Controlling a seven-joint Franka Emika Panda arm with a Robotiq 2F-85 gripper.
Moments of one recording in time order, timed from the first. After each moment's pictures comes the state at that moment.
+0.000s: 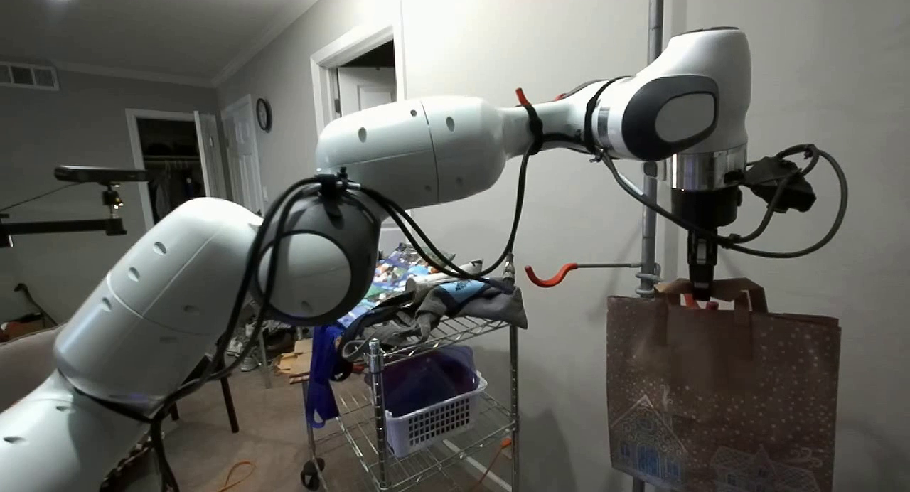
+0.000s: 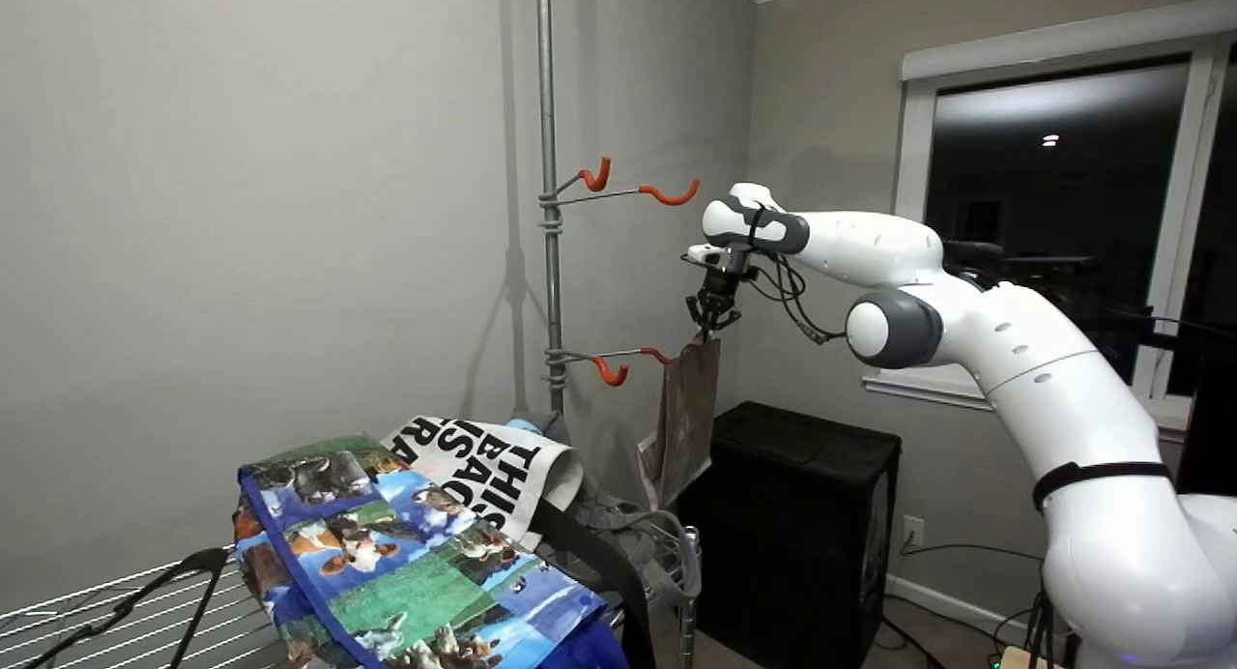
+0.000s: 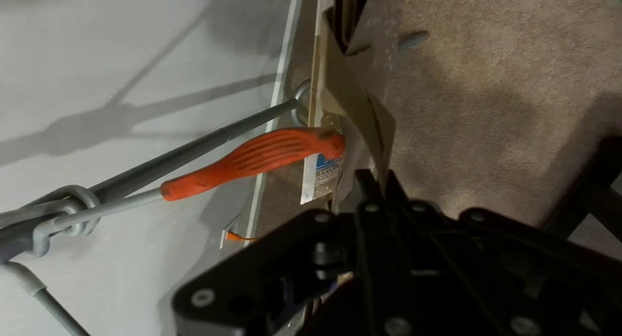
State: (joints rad) arm -0.43 0.73 0.00 -0.70 0.17 1.66 -2.33
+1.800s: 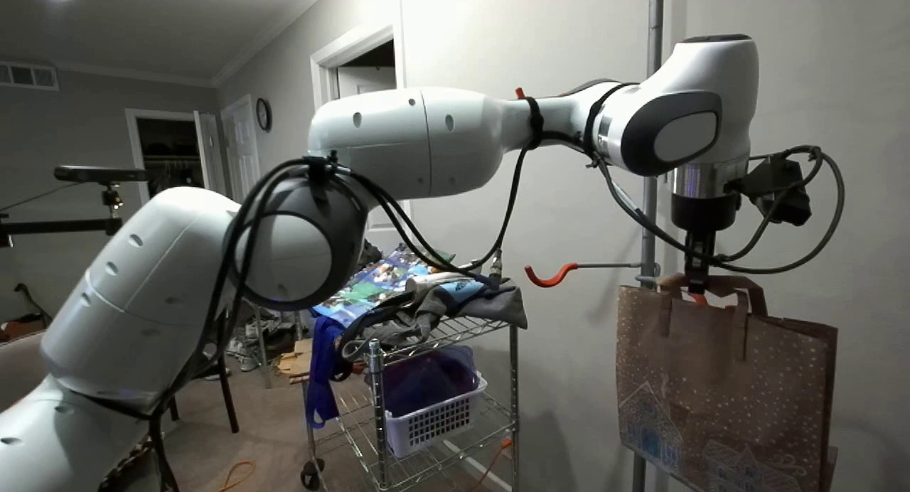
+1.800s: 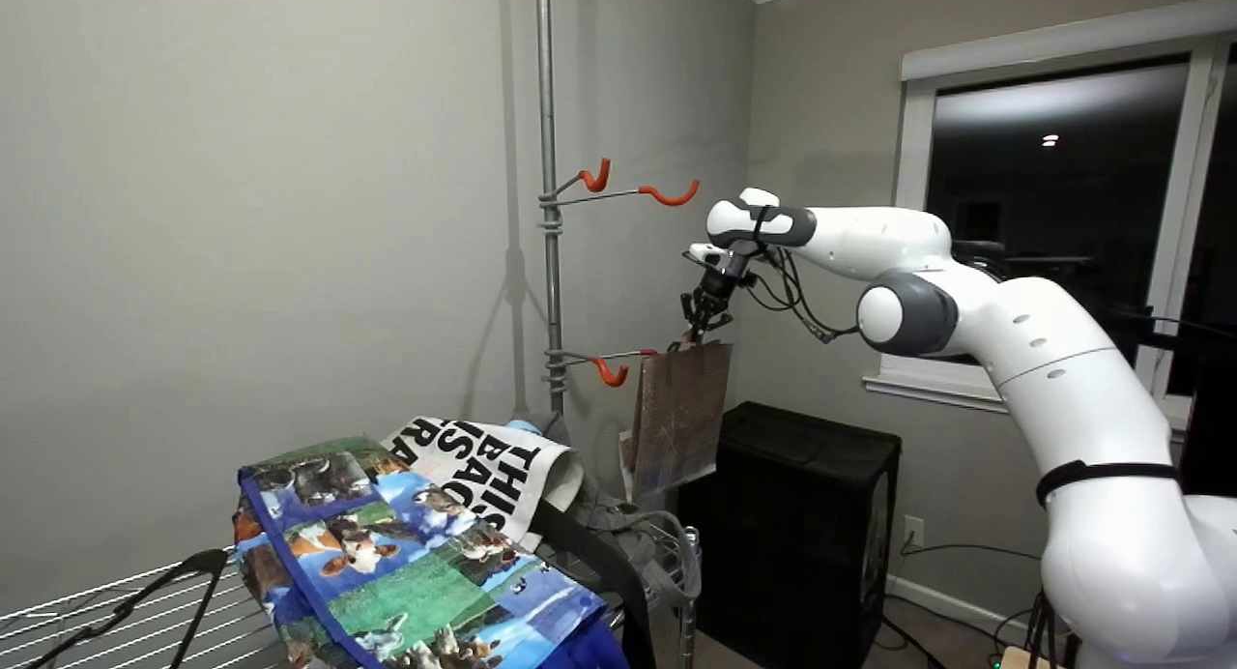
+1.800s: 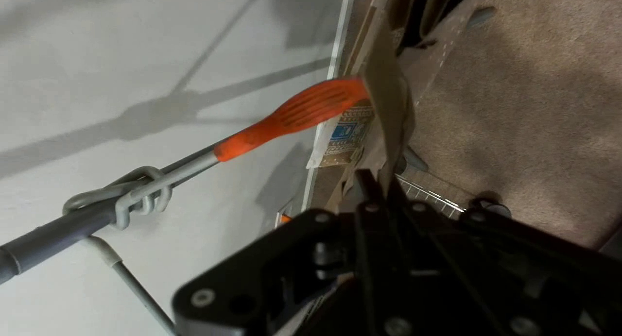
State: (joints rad) arm -0.46 0.66 0.04 -0.86 0.28 1.82 -2.33
